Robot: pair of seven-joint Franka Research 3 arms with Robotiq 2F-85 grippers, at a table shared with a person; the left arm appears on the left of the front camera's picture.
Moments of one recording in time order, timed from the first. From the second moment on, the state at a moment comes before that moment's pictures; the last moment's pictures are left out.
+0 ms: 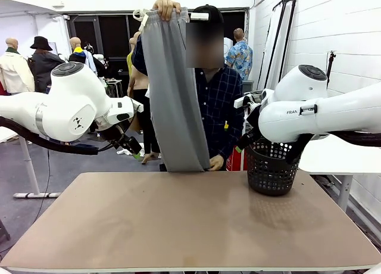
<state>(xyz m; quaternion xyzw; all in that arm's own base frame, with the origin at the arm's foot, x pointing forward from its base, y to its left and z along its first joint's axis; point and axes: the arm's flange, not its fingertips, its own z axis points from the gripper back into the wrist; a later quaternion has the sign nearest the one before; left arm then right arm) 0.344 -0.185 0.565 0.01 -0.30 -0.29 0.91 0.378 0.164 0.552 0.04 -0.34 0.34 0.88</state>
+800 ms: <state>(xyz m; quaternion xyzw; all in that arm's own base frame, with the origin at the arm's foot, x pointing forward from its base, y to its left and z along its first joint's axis) 0.344 -0.185 0.565 0.01 -0.30 -0.29 0.91 0.378 0.164 0.552 0.04 -0.34 0.34 0.88</state>
